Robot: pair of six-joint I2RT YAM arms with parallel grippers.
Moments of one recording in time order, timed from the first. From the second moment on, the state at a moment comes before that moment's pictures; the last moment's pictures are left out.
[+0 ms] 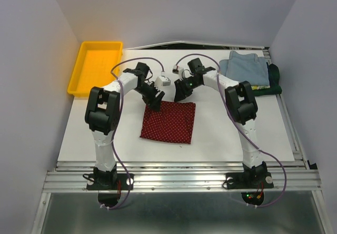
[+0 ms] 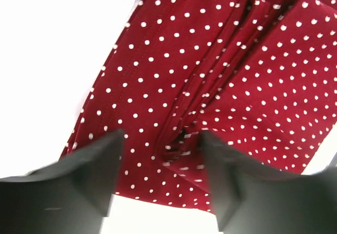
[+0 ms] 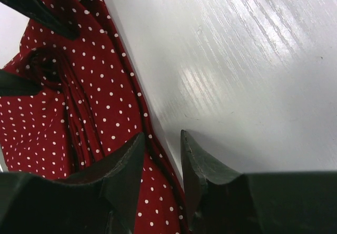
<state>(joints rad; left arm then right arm) -0.32 2.03 1.51 -0.81 0.63 0.62 0.42 2.35 1.86 -0.60 -0.77 -0.20</state>
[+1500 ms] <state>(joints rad) -0.32 1.92 1.37 -0.82 0.65 0.59 0.42 2.35 1.85 -0.60 -0.80 -0.23</state>
